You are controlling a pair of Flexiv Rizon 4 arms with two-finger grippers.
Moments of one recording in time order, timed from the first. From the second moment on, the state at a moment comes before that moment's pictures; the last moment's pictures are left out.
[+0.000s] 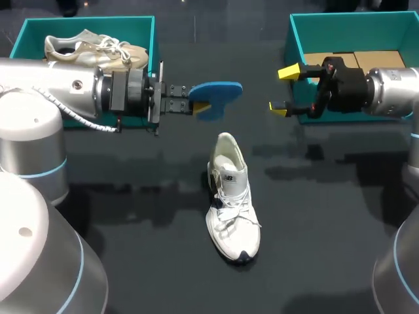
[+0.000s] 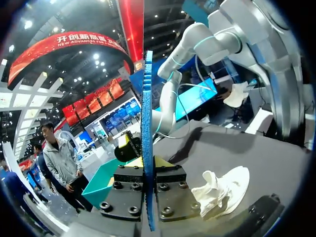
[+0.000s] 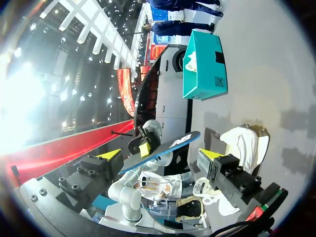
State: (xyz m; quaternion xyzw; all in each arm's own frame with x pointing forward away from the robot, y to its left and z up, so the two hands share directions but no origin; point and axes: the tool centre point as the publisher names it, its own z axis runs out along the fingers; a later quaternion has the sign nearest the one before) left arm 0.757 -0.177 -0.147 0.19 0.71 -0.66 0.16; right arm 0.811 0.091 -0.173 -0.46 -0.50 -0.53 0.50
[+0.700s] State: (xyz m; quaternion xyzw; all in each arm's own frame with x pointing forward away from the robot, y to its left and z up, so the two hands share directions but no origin) left arm 0.766 -0.171 -0.126 -0.06 0.71 -0.70 -0.08; right arm 0.811 0.092 -0.173 -0.46 -0.50 -0.53 0.50
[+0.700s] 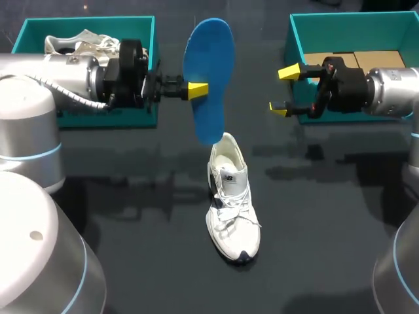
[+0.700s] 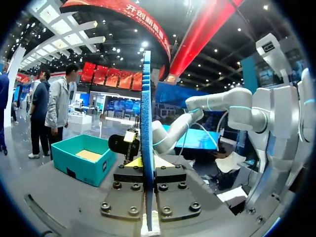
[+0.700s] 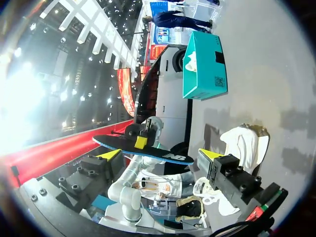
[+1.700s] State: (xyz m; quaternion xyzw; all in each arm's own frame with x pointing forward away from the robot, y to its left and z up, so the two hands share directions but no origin) left arm 0.798 -0.186 -0.155 -0.40 0.59 -0.58 -0.39; right arm 0.811 0.091 -0.173 -0.46 -0.50 -0.53 0.50
